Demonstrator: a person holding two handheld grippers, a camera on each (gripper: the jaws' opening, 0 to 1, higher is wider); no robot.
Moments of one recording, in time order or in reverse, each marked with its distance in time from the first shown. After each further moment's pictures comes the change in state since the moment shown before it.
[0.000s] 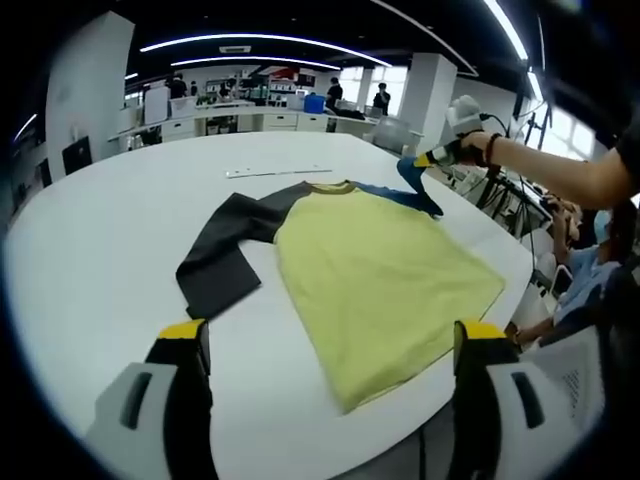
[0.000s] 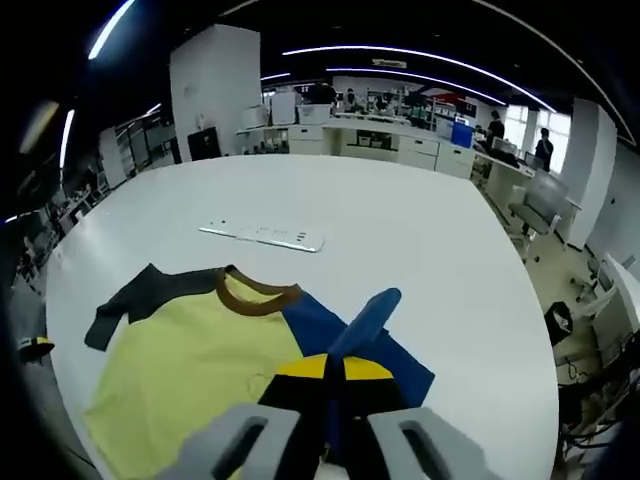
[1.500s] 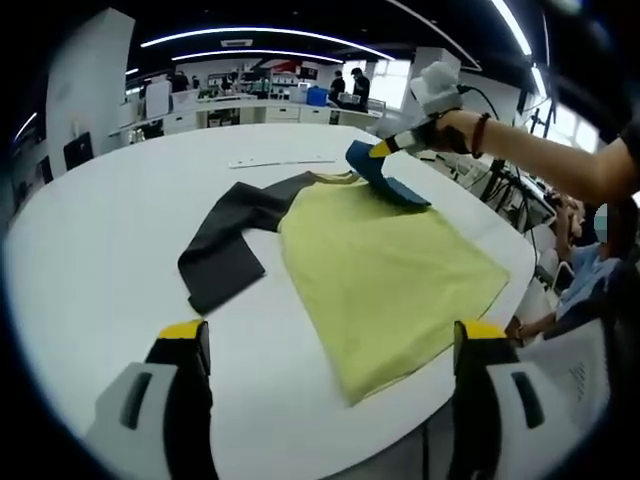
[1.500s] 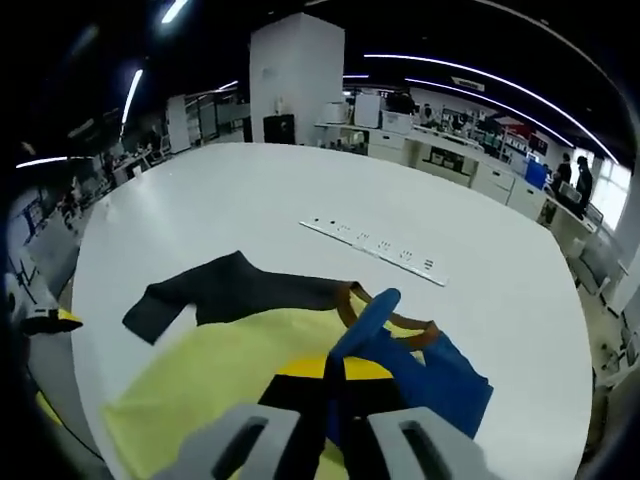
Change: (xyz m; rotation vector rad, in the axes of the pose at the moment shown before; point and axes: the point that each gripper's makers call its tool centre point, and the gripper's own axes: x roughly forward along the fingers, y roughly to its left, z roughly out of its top) left arm 0.004 0.005 -0.008 -0.005 0.032 0.008; right arm 0.037 0.141 0.019 -0.232 -0.013 0.212
